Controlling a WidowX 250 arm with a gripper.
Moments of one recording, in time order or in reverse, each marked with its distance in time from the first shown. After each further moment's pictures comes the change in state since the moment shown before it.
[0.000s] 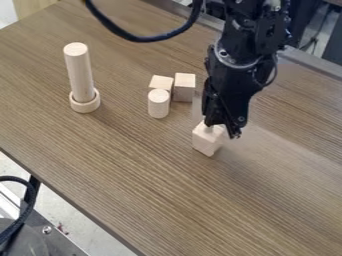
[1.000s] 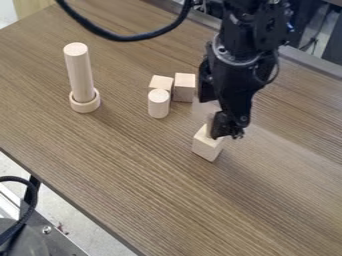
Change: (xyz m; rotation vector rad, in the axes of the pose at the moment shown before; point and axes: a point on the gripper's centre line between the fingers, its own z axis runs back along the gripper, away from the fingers) arm -0.001 -0.009 0.019 -0.002 -0.034 0.004
